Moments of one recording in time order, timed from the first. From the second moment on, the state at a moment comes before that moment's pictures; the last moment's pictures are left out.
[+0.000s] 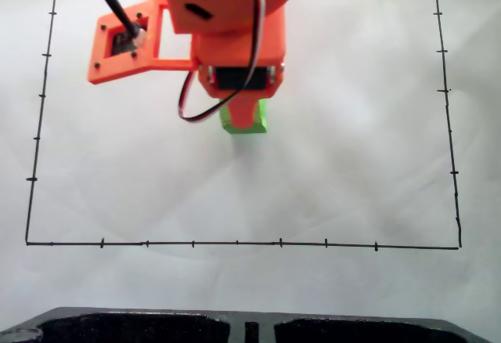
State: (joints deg) arm -4.9 111.4 131.7 48.6 15.6
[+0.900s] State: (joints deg) arm -4.9 119.4 133.8 55.7 10.3
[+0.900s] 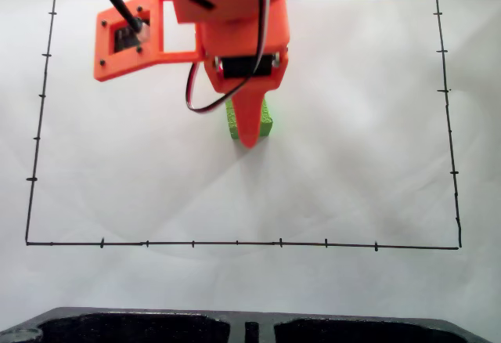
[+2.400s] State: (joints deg) arm 2.3 185.9 169.6 55.3 -3.2
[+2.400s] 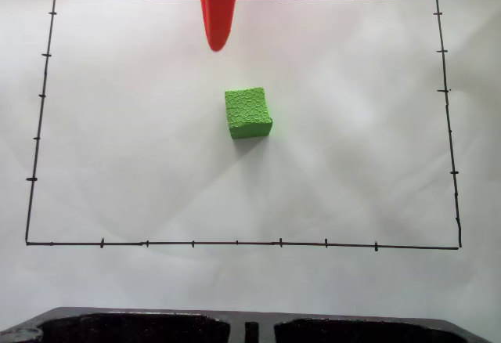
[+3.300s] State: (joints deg) arm 3.7 186.2 174.5 51.2 1.5
